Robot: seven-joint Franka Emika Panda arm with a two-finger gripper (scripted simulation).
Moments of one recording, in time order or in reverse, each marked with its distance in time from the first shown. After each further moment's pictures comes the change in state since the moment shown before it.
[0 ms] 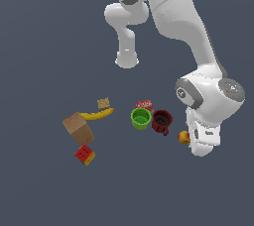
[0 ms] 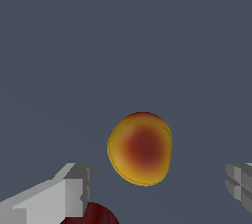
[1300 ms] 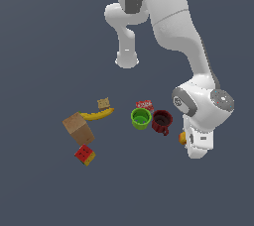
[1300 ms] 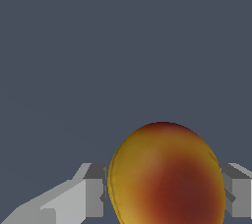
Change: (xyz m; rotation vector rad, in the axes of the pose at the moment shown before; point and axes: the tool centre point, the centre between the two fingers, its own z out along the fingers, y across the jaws) arm 0.003 -0.002 0.044 0.002 0.001 -0.009
